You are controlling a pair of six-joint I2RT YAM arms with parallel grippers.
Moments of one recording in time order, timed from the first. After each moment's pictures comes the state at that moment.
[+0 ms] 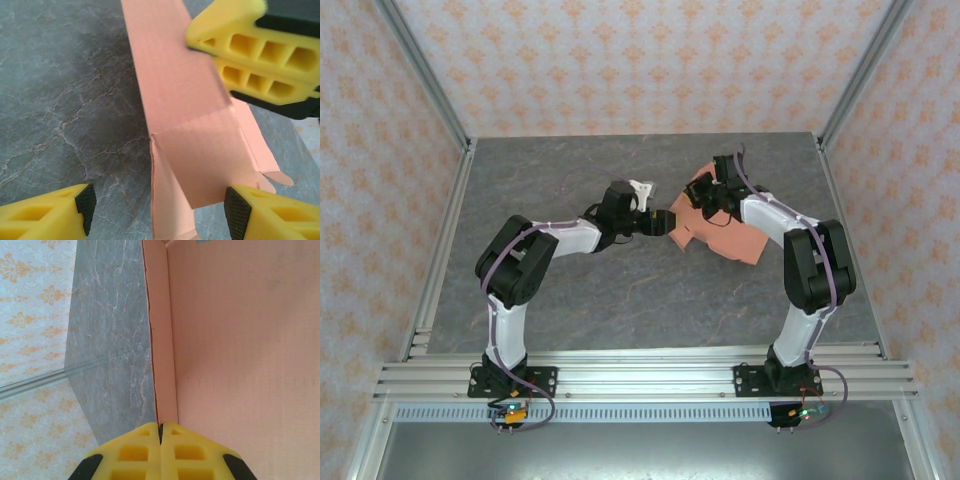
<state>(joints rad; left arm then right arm) -0.52 2.00 1.16 0.28 0.45 -0.51 0.28 1.81 1.24 -0.18 -0.36 1.24</state>
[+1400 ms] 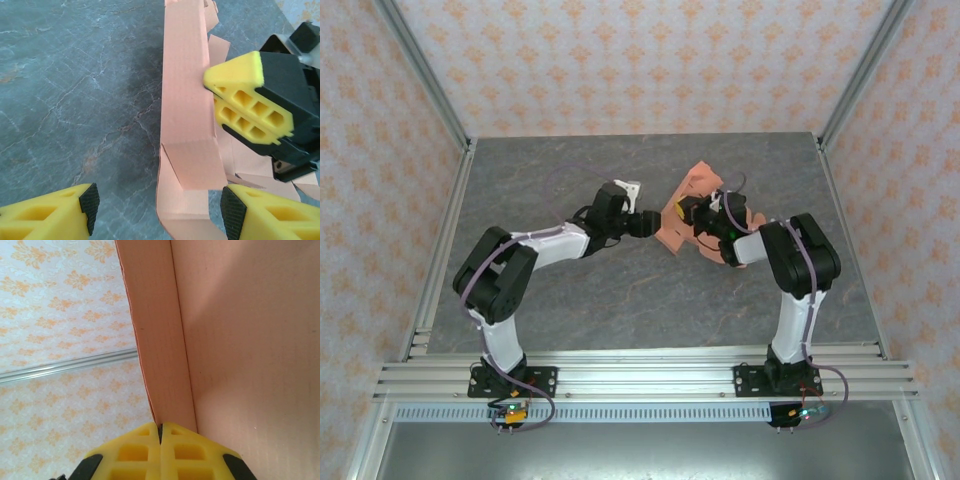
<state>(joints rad) -0.52 1.81 1.05 0.16 0.19 -0.41 0.29 1.96 0.79 0.92 -0.51 1.53</state>
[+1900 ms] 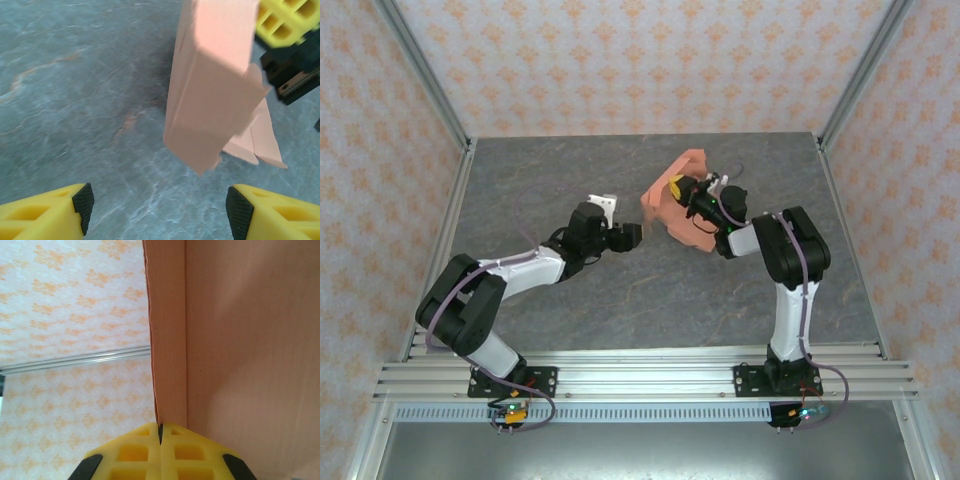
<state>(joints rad) -0.49 1.57 0.76 0.25 0.10 -0.43 0.29 2.07 0.93 1.20 -0.55 1.73</state>
